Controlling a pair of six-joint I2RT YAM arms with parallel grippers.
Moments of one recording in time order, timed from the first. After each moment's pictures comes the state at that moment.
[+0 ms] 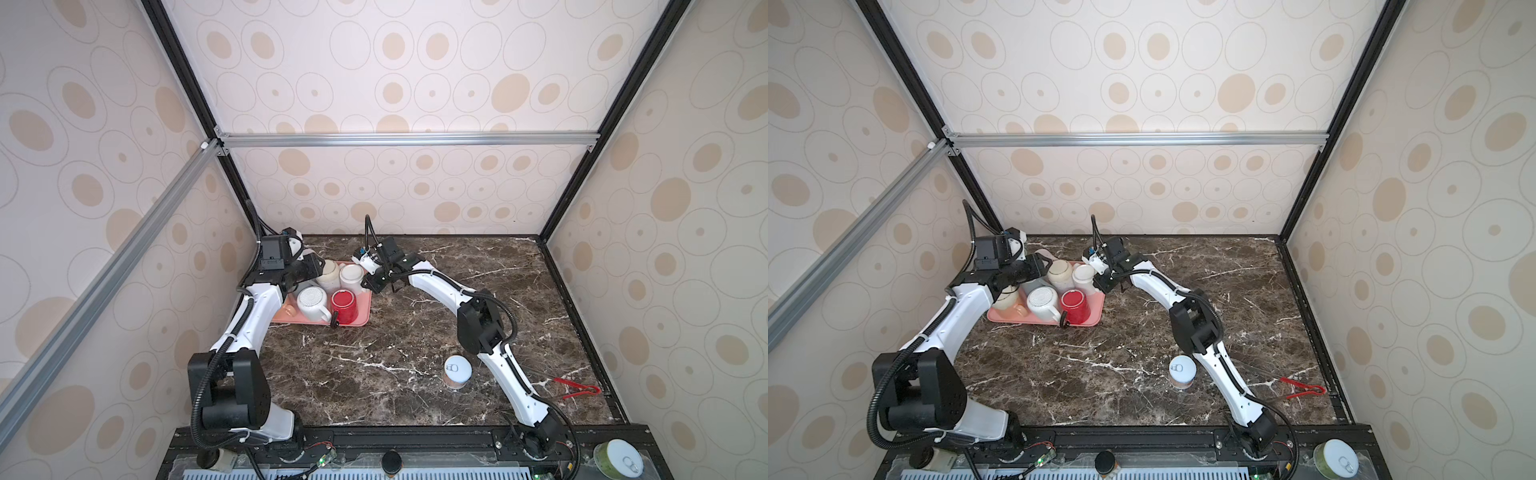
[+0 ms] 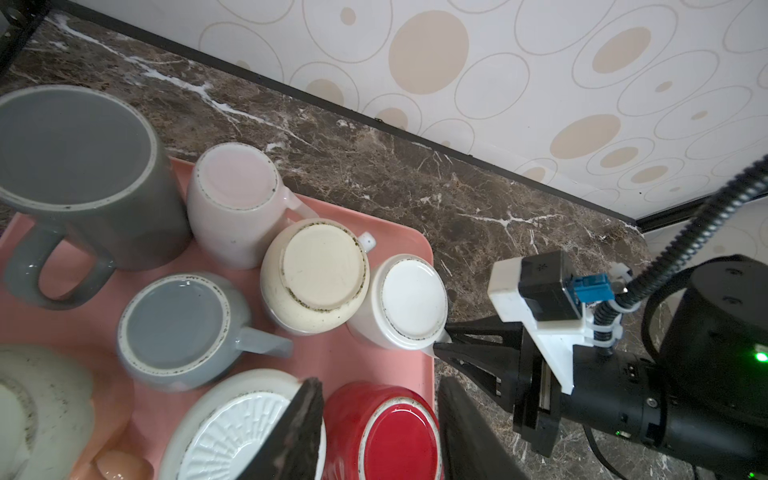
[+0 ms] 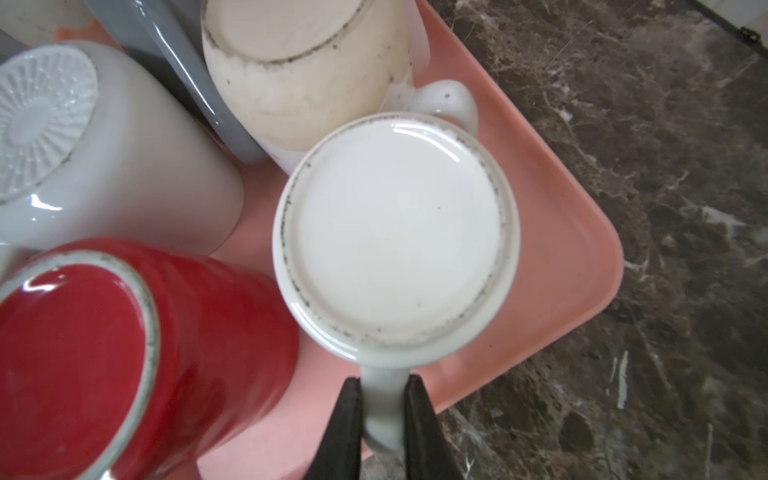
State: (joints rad) left arm 0.05 1.47 1.18 -0.38 0.32 -0.30; right arm 0.69 2.56 2.34 -0.64 -0.32 -0.16
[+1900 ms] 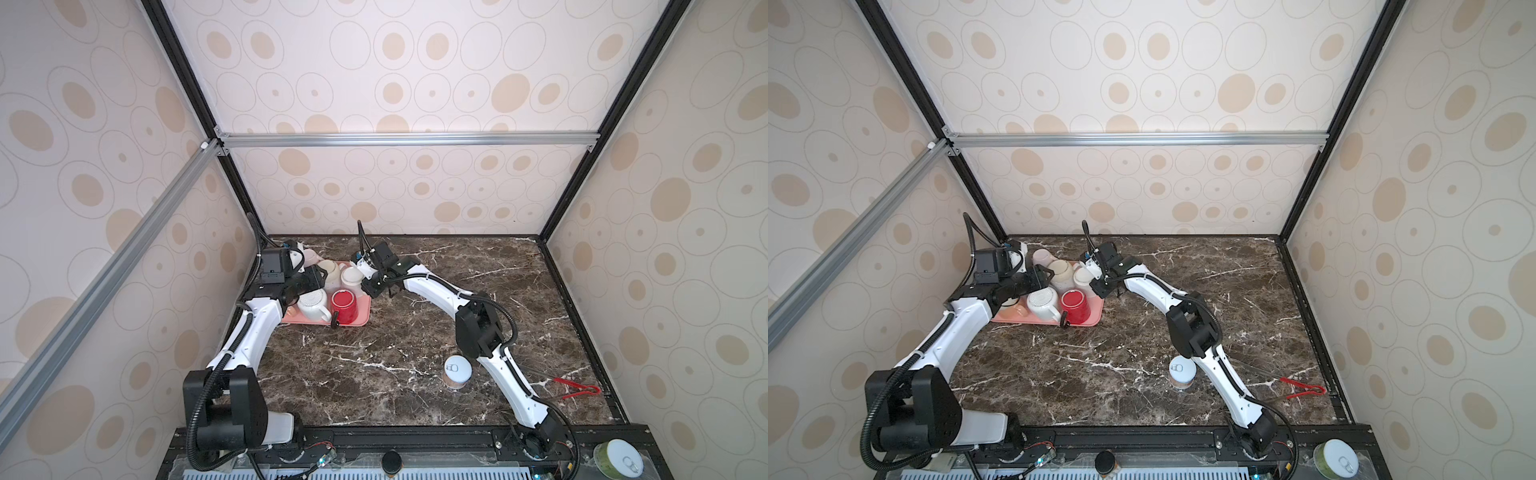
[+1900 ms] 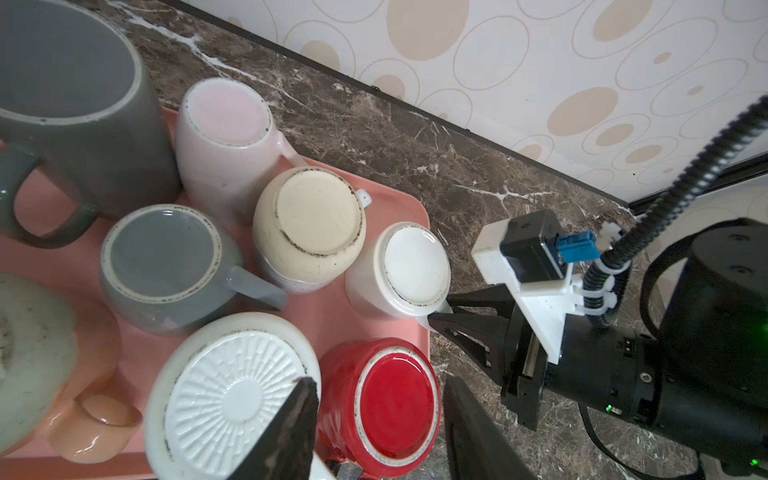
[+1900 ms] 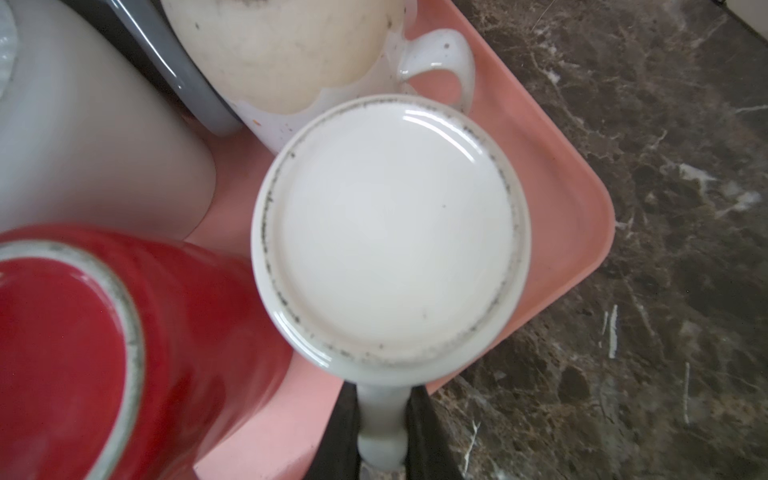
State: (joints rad) left arm 0.04 1.37 1.05 -0.36 0.34 -0.32; right arm 0.74 2.54 2.33 -0.70 -0.17 -0.13
